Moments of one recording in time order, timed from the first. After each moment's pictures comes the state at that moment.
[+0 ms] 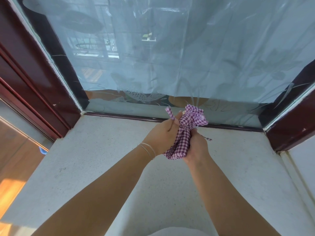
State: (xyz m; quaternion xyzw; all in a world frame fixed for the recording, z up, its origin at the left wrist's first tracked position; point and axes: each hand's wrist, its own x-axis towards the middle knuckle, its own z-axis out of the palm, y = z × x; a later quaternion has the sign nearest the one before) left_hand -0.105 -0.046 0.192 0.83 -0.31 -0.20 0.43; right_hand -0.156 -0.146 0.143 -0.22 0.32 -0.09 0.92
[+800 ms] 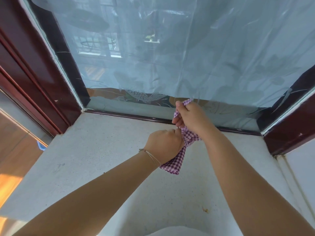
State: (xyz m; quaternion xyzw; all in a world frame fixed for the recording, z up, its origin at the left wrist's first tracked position) left_hand -0.113 -0.043 0.154 0.86 -0.46 0.18 0.10; right_hand -0.127 -0.165 0.214 -0.89 0.16 -0.08 0.42
